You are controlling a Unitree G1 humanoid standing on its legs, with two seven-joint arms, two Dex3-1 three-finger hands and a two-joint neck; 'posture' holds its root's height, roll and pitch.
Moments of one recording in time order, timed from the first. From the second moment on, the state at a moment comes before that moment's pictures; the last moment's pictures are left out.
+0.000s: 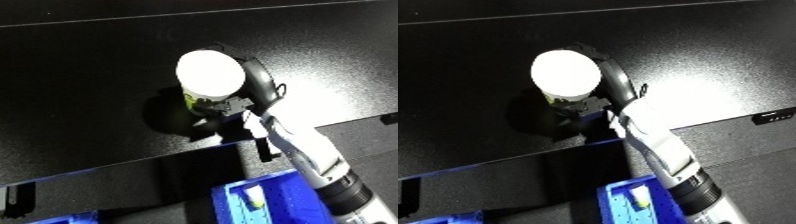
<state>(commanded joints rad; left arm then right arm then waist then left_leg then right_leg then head) -0.19 0.36 -0.24 1.18 -0.47 -0.08 -0.09 -0.80 -0.58 0.31 0.29 0.69 0.11 -0.03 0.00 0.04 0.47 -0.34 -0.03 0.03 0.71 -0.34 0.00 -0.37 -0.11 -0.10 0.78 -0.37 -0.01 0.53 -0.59</state>
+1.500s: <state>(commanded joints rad) -0.07 0.28 -0.08 1.24 -0.59 -0.22 -0.13 -0.07 -0.67 -0.35 -0.12 0.56 -0.53 -0.34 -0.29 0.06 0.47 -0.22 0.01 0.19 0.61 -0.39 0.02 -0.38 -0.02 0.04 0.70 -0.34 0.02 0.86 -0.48</state>
